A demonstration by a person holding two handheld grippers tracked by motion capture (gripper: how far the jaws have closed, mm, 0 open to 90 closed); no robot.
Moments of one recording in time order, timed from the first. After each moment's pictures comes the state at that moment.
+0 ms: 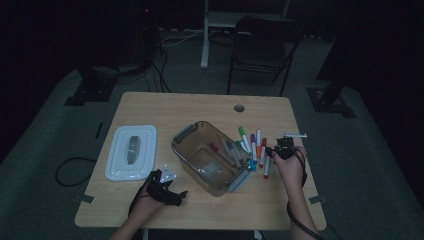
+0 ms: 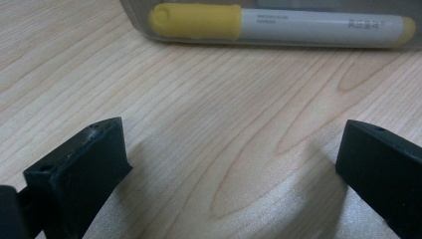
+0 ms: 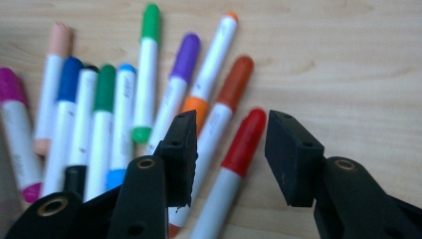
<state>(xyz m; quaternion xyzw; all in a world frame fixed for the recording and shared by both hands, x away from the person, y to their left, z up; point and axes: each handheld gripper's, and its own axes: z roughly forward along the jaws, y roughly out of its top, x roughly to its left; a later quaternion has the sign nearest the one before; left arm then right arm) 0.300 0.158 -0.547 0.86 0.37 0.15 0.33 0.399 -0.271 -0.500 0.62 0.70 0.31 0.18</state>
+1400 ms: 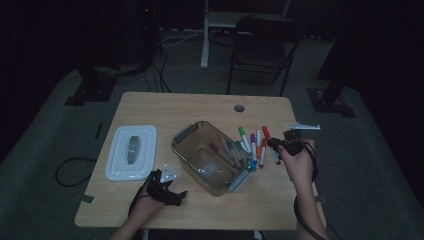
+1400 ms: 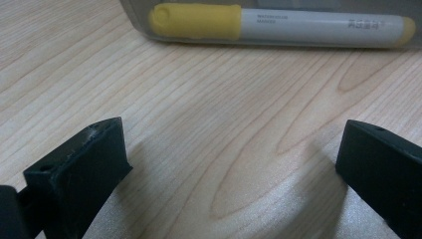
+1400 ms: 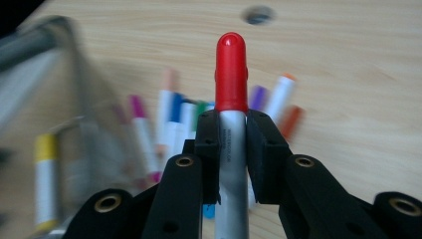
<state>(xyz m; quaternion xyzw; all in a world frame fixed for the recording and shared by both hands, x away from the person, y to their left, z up) 0.301 0.158 -0.547 0.85 0.37 0.15 0.33 0.367 -0.257 -0.407 0.55 0.72 0.39 0.15</state>
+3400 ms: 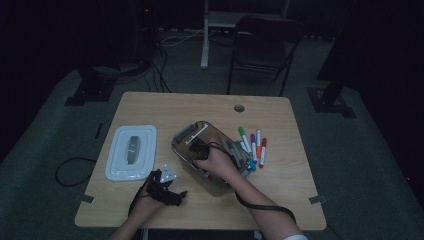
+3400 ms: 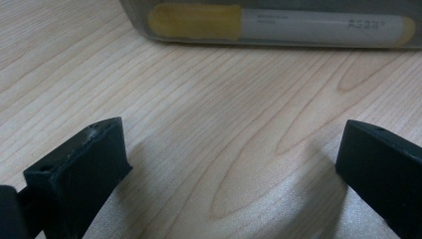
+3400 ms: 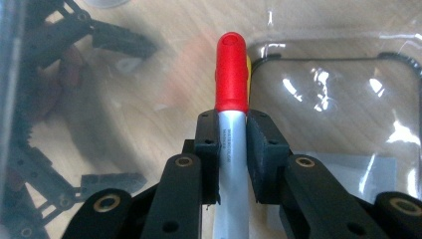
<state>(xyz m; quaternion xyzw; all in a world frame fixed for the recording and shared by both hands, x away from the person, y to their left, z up) 0.301 0.159 -0.547 0.86 0.37 0.15 0.33 0.399 -0.015 -0.474 0.36 0.91 0.22 -0.05</state>
